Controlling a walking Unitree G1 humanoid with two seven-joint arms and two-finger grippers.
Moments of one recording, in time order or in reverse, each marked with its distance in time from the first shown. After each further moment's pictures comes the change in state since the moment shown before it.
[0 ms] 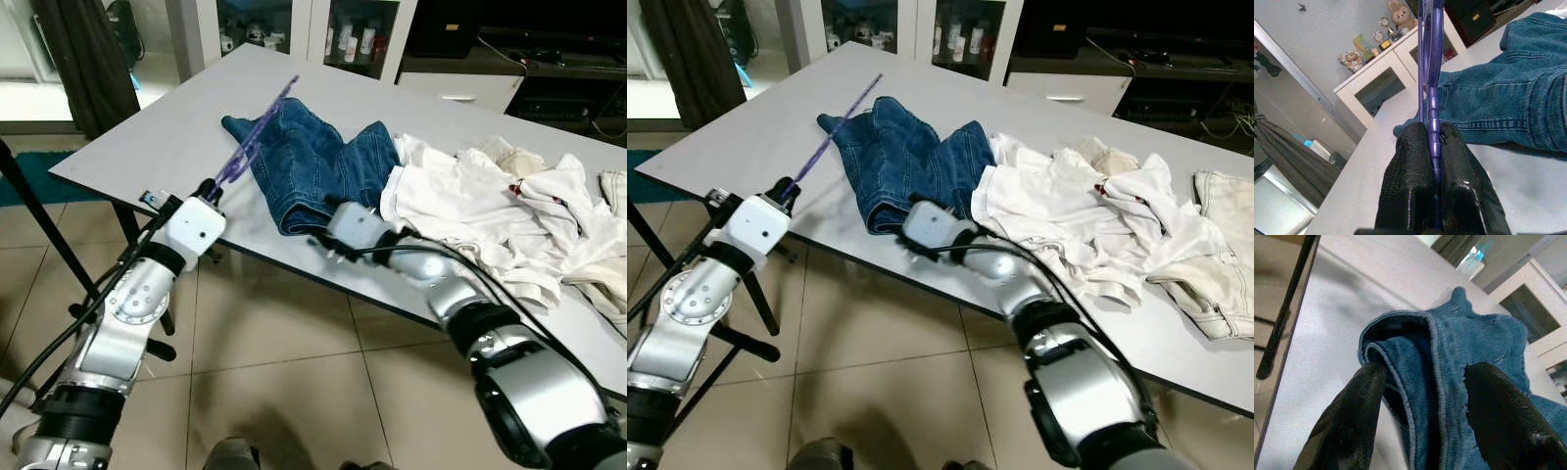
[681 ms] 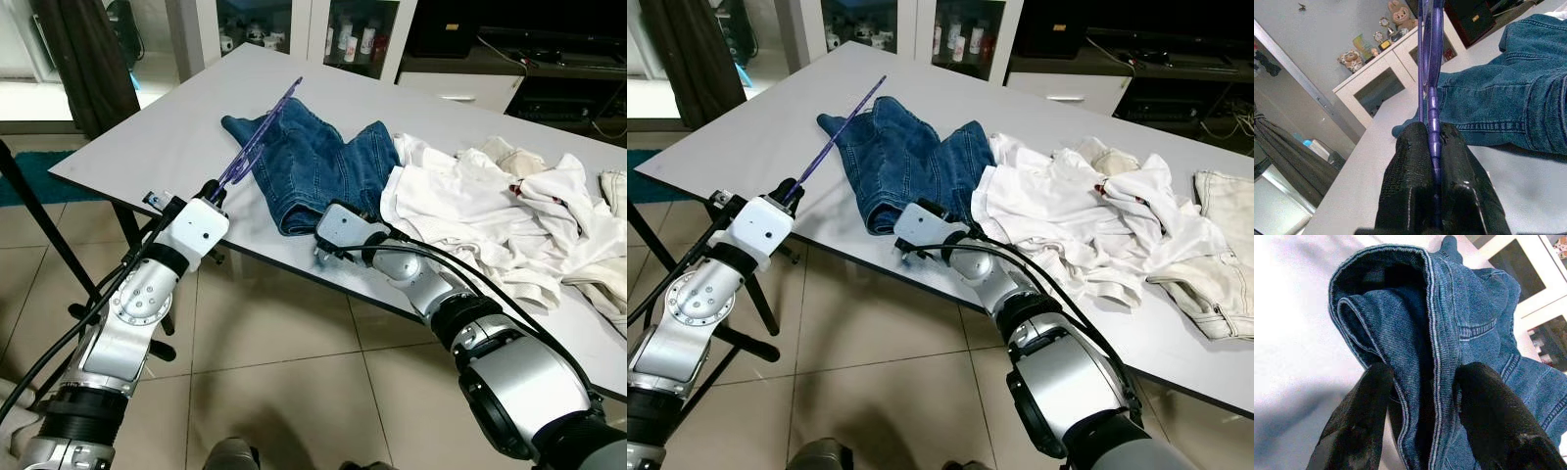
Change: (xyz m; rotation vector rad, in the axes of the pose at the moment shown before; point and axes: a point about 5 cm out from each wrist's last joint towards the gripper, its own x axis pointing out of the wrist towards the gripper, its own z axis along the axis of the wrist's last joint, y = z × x) left arm 0.000 -0.002 0.000 -0.006 -0.001 0.005; right arm 0.012 0.005 -0.007 -0.041 0.178 -0.087
